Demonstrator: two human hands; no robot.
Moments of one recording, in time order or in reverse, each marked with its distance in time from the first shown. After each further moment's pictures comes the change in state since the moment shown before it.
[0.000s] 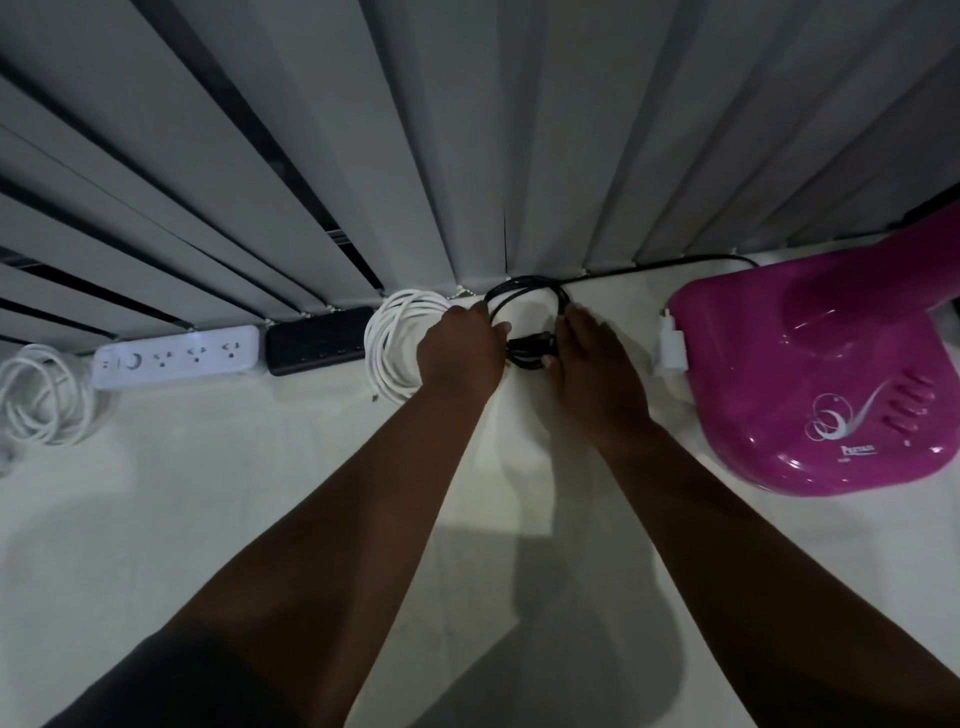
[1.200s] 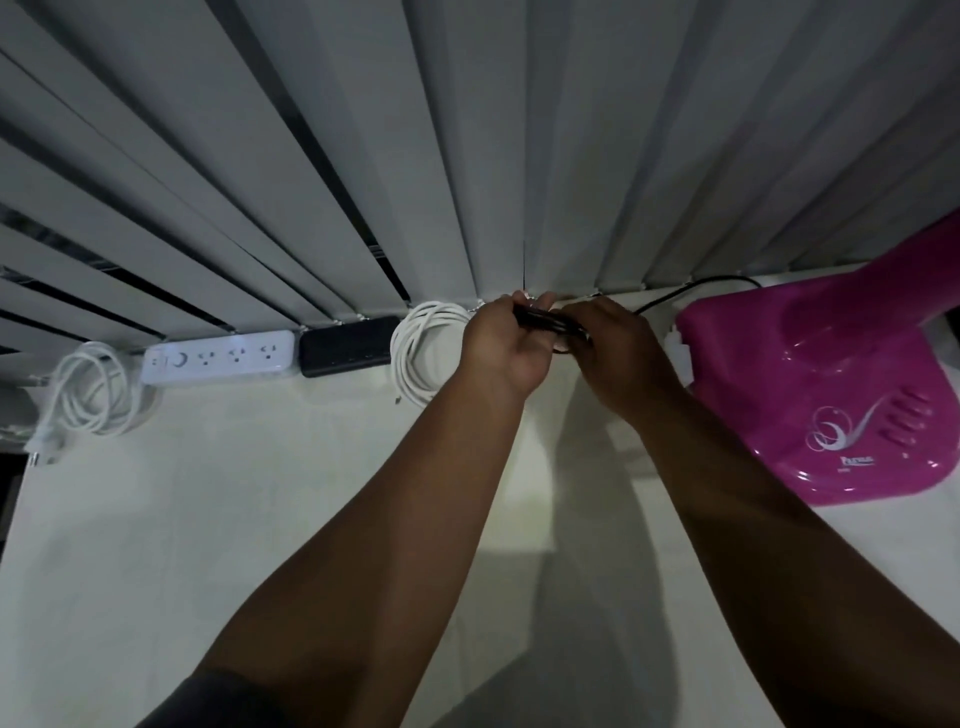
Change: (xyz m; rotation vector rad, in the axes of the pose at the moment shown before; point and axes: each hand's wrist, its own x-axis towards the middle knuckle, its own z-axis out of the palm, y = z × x) left_hand -0.016 0.061 -0.070 -2.200 -0.284 -0.862; right_hand 0.011 -0.021 -0.078 0.298 0.137 -0.141
